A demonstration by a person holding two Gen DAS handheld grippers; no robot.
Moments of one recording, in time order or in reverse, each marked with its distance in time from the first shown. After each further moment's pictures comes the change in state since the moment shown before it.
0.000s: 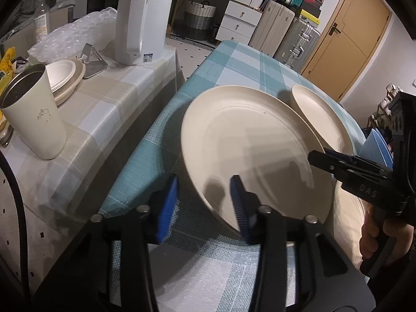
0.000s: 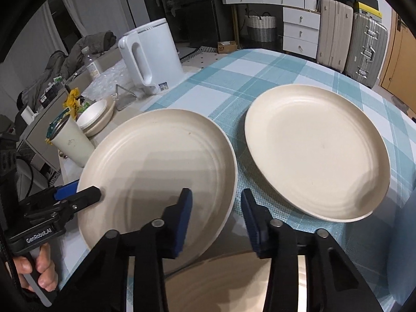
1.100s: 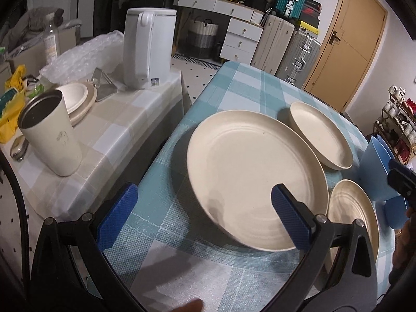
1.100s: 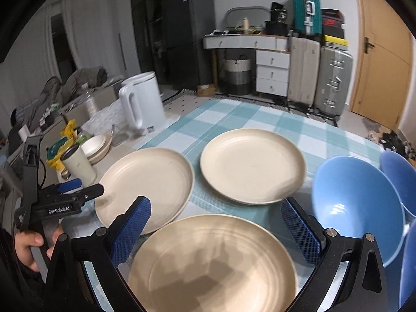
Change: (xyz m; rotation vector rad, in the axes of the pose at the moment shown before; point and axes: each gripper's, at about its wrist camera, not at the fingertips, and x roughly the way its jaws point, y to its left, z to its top) left arm -0.026 -0.005 0.002 0.017 -0.111 0.046; right arm -0.139 -0.026 -0.044 -0.004 -0.256 -0.105
